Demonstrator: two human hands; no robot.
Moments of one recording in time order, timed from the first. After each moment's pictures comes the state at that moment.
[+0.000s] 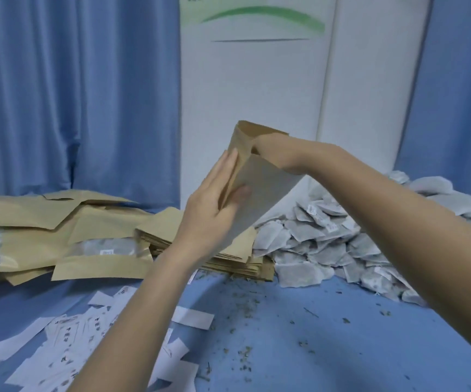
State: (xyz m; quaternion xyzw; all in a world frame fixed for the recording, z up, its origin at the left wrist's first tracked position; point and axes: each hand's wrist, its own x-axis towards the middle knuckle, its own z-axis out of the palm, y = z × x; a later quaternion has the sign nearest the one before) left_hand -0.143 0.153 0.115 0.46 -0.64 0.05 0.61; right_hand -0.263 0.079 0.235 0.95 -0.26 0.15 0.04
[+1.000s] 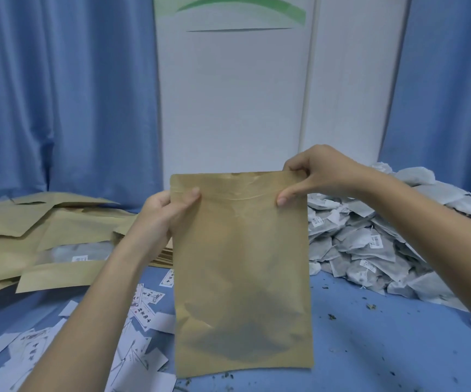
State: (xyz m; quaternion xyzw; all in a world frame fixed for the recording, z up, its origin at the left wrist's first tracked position) left_hand -0.103 0.123 0.101 0.40 -0.53 -0.33 0.68; right_hand -0.352 0.027 0.197 0.93 -0.26 0.25 -0.07
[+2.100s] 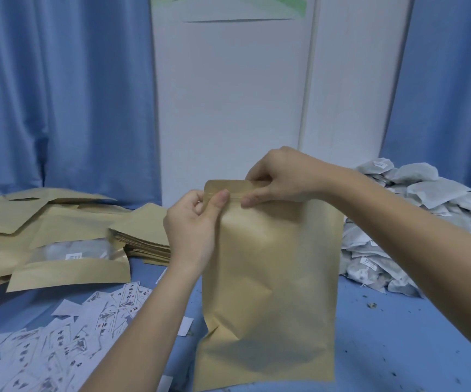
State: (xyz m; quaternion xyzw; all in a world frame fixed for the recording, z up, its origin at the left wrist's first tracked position) left_hand -0.168 0.103 0.083 0.45 -0.45 -0.07 0.77; right_hand -0.308 0.039 0.193 0.95 -0.24 0.17 0.05
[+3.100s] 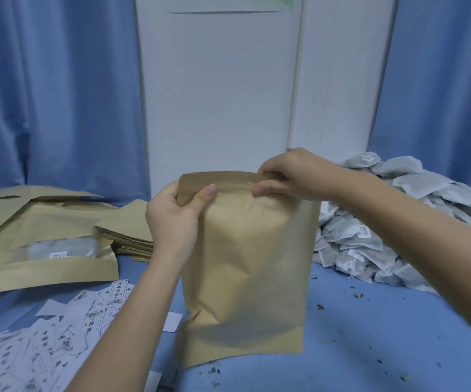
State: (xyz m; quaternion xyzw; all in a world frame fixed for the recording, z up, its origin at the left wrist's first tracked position) left_hand -0.165 0.105 0.087 0.45 -0.42 -0.09 0.78; right_hand -0.344 0.014 0.179 0.95 -0.24 0.21 0.09
